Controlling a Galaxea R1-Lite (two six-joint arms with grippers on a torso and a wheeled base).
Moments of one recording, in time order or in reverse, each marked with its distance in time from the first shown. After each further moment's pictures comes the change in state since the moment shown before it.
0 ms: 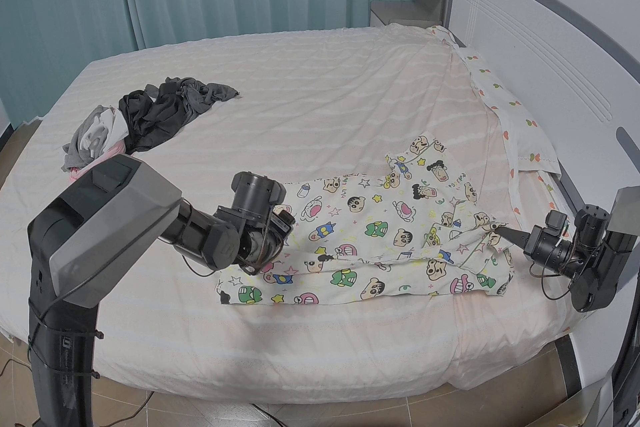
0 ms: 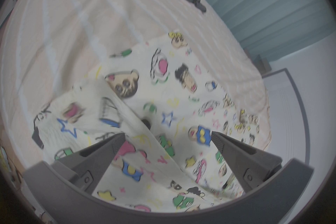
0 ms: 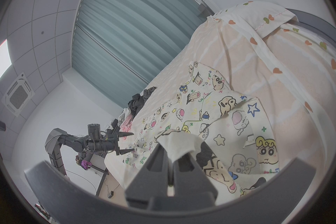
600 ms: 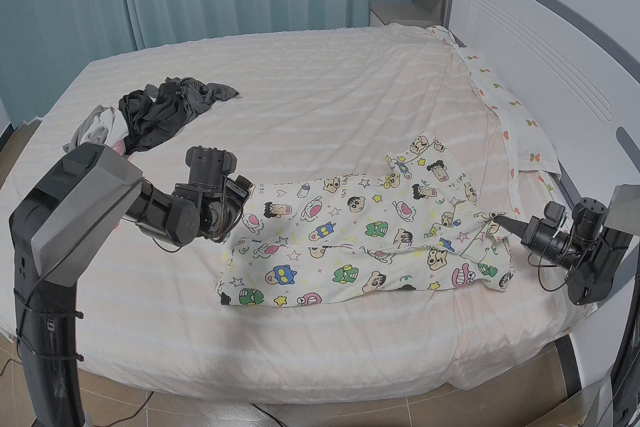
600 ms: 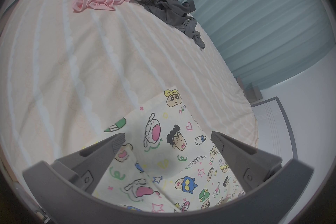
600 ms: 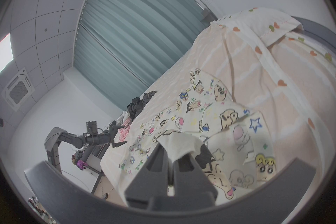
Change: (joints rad) left arm 0.147 -0.056 0.031 -0.097 0.009 0.040; right arm 0.013 0.028 -0.103 0.000 -0.050 0.001
